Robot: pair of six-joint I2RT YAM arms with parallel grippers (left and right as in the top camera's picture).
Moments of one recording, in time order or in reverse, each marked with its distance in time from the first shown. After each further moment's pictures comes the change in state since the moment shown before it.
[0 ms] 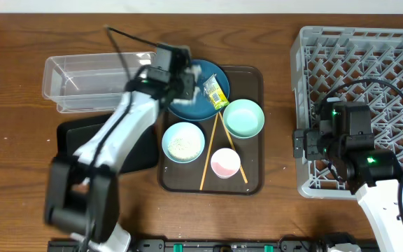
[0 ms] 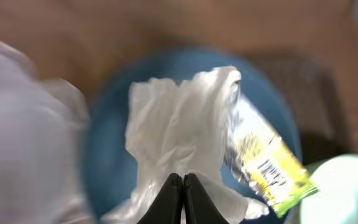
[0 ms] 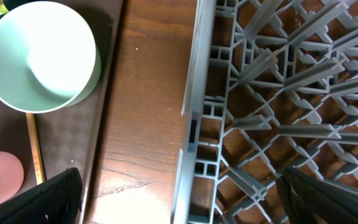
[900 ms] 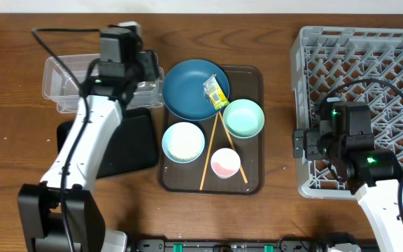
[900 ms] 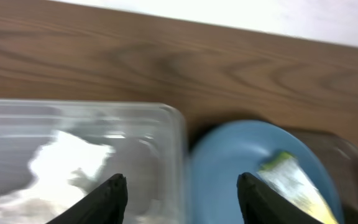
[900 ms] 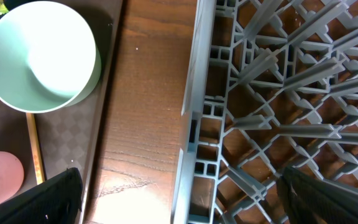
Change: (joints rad) left arm 0.176 -0.090 0.002 0.040 0.002 -0.050; right arm 0.000 0.000 0.000 0.000 0.000 0.000
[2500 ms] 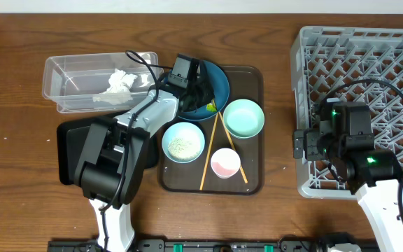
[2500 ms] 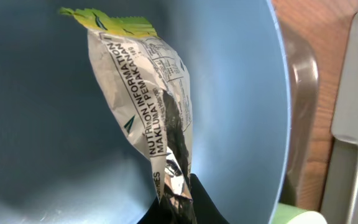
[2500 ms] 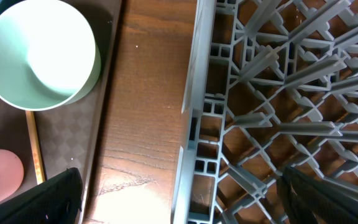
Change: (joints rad) left arm -0.245 0.394 -0.001 0.151 0.237 -0.490; right arm 0.000 0.000 0.000 -0.006 -0.001 0.000
